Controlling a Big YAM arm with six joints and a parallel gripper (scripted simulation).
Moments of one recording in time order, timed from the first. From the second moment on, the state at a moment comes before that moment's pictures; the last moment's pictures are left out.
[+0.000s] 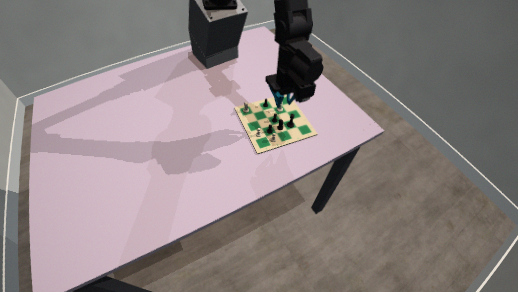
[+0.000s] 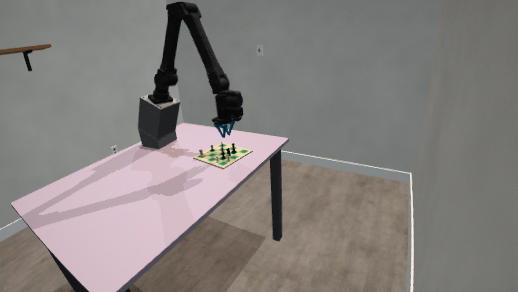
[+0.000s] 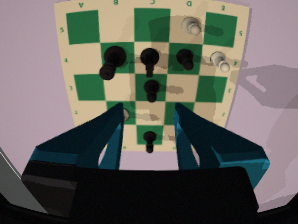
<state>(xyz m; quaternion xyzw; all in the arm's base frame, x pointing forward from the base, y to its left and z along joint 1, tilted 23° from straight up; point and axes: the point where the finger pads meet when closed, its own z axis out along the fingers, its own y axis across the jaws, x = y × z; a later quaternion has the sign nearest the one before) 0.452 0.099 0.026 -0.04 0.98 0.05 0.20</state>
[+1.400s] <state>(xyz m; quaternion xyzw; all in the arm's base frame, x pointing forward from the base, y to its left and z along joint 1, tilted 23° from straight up) 0.436 0.094 0.058 -0.04 0.98 0.05 0.20</state>
